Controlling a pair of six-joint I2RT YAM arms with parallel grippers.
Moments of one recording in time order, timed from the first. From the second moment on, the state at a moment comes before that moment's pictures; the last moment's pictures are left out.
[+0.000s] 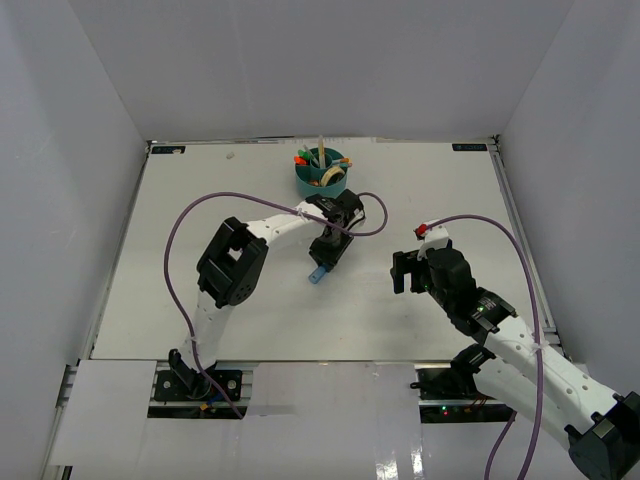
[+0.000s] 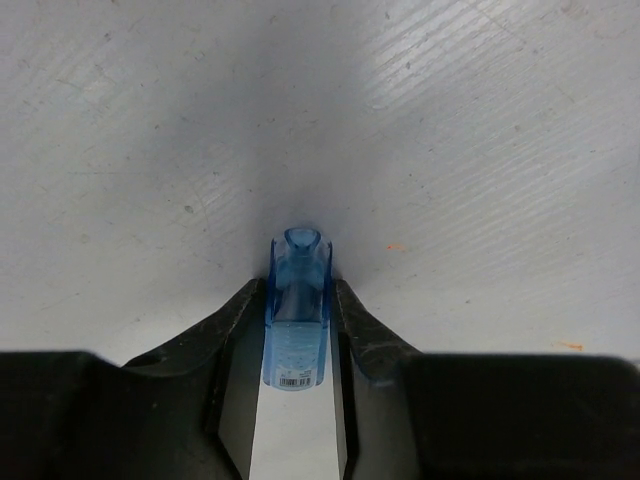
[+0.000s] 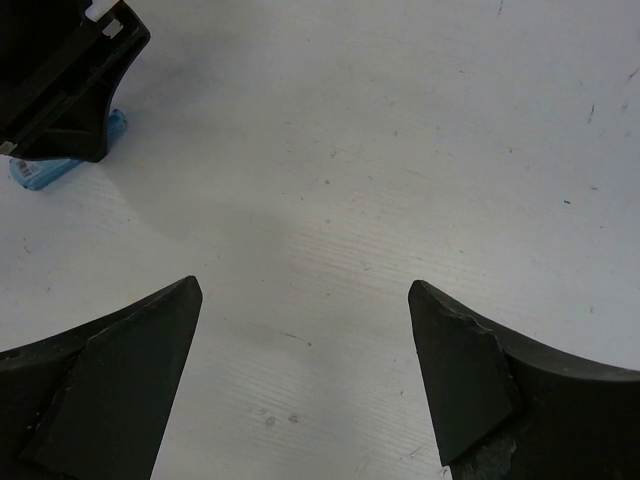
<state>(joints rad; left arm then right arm) -0.79 2.17 1.70 -0.87 -0.04 -0.13 0.65 0.71 0.49 -0.29 0.25 0.18</state>
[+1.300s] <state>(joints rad) -0.44 1.86 1.20 0.79 -0.02 -0.11 0.65 0.70 0.49 -0.29 0.26 0.16</state>
